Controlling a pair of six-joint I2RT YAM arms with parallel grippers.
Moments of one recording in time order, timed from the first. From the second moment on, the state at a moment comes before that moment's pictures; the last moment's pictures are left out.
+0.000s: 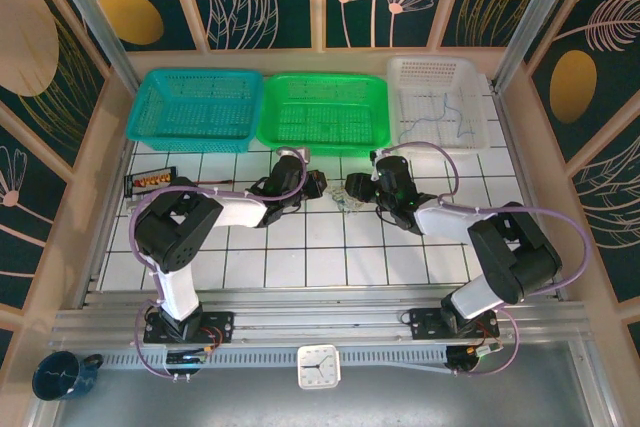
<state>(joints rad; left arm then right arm) -0.69 1.85 0.85 0.46 0.07 -0.80 0.56 1.51 0.62 0.30 -0.11 0.60</state>
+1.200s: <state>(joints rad) -0.68 1.47 0.97 0.28 0.22 -0.79 0.63 1.65 0.55 0.50 -0.15 0.52</state>
